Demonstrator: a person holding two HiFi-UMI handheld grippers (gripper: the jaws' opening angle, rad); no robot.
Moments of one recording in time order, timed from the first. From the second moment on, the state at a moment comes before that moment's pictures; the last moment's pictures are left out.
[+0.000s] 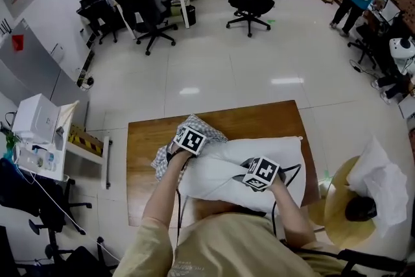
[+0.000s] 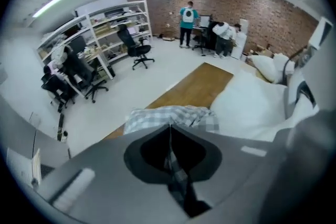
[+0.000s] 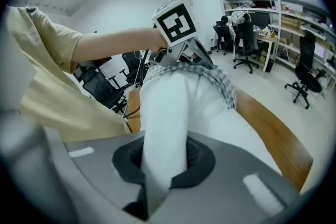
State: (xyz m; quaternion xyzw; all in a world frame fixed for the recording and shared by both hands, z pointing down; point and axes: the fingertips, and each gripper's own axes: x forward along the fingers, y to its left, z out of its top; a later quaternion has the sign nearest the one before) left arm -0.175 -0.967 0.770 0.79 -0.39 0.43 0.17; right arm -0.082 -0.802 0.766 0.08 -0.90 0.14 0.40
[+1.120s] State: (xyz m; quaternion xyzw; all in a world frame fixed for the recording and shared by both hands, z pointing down) left arm -0.376 -0.816 0.783 0.73 -0.58 0.08 0.35; right arm -0.078 -0.826 0.731 0.07 -0.93 0.15 0.32
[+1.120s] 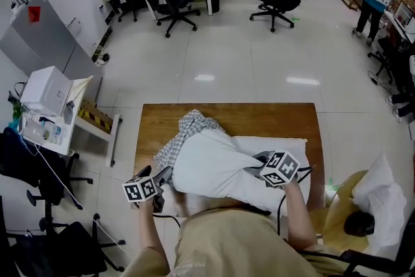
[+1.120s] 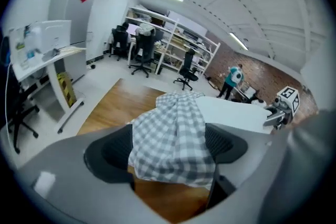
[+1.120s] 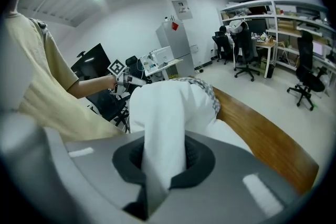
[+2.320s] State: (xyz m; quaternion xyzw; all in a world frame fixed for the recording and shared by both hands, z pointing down) left arm -0.251 -0.941 0.763 0.84 -0.45 0.23 0.19; right arm -0.075 -0.790 0.742 0.04 -0.93 0.12 0.36
